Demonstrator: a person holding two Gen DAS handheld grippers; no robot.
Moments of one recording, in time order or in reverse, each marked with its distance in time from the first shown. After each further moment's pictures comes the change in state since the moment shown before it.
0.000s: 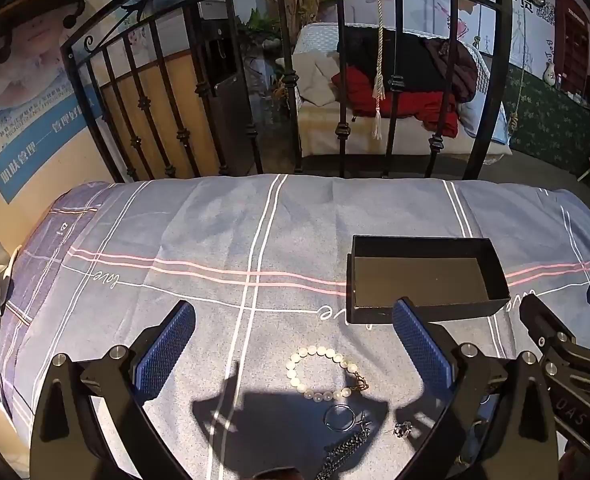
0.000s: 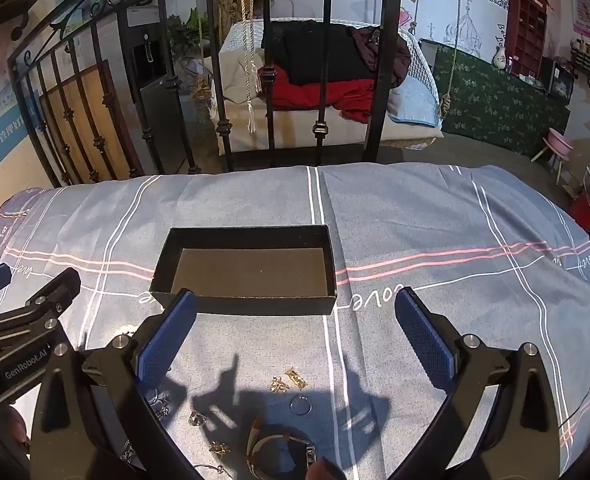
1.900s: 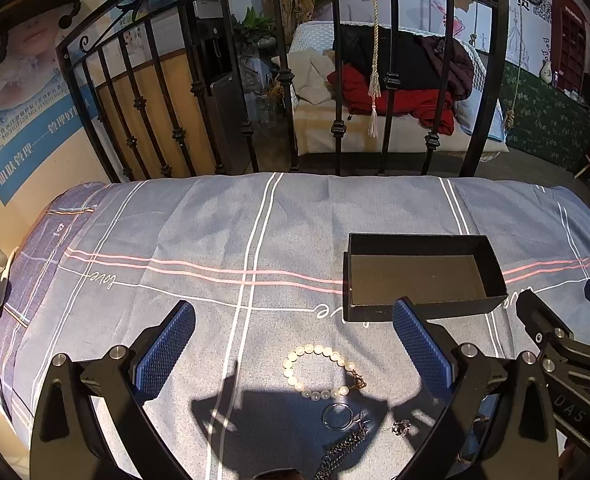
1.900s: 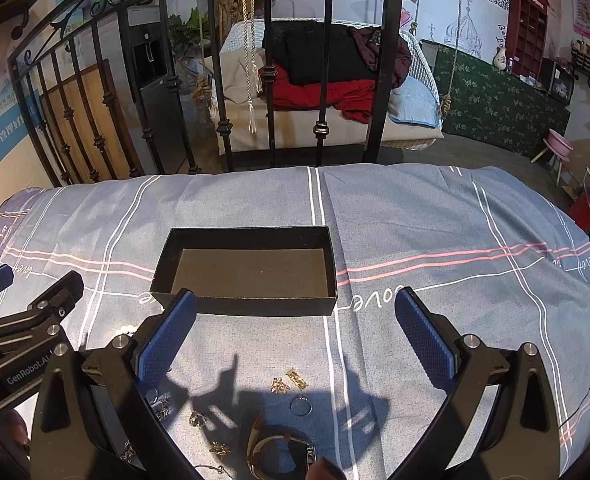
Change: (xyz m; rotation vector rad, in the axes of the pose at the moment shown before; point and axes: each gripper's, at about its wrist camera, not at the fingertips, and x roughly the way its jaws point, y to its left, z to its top) left arm 0.001 -0.003 0.000 0.012 0.004 -0.004; right arm 0.000 0.001 0.002 -0.001 0.004 0.000
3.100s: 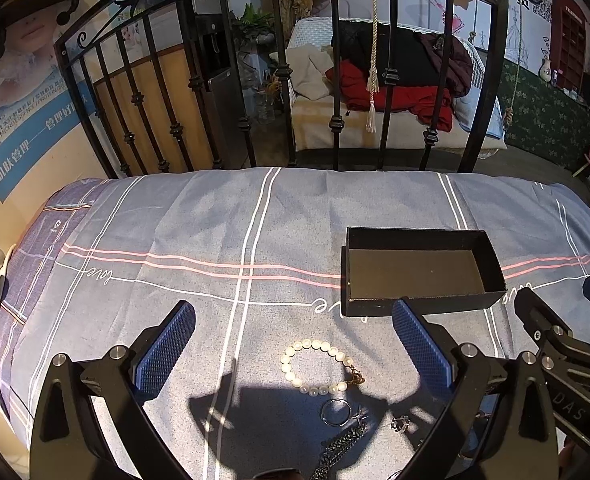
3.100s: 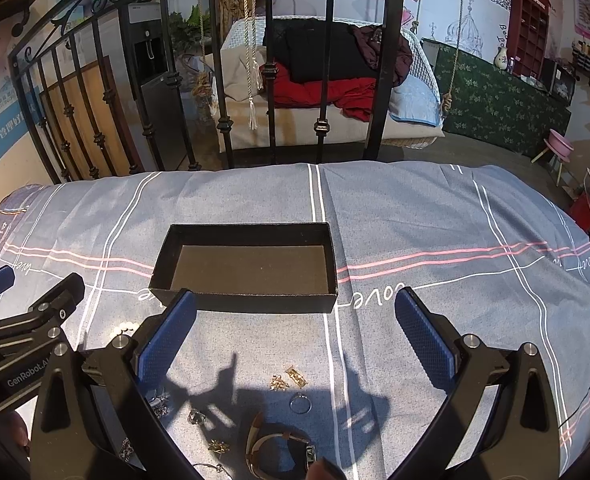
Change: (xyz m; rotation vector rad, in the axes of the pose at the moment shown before) left arm 0.003 0.000 -0.005 -0.002 0.015 -0.012; right arm 0.004 0.001 -0.003 0.008 -0.003 0.007
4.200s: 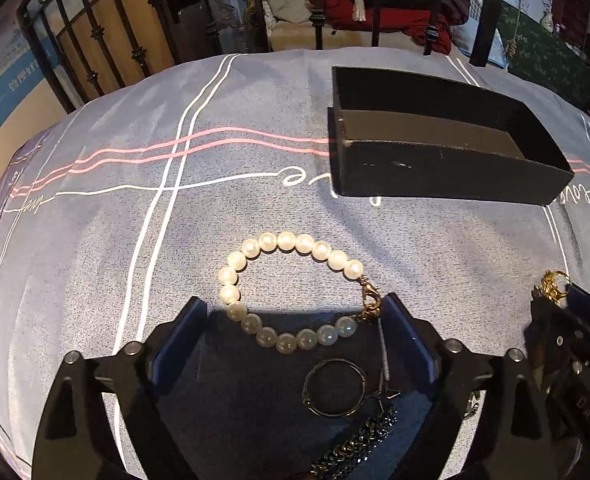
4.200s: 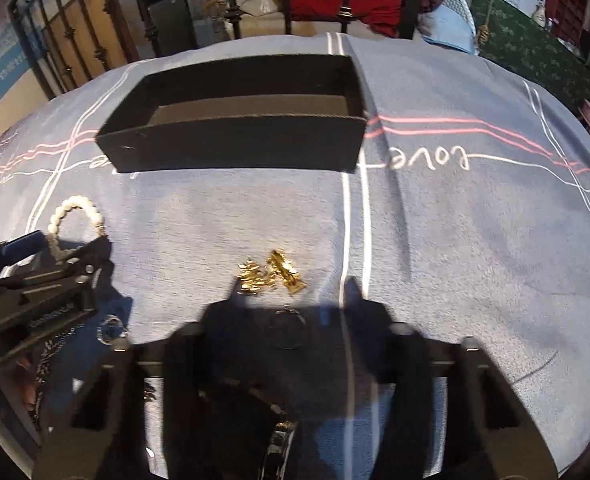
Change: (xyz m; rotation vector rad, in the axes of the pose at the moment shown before) left arm 0.102 -0.023 -0.083 0.069 0.201 -0.034; right arm 0.084 -0.009 -0.096 -0.052 0.241 0.093
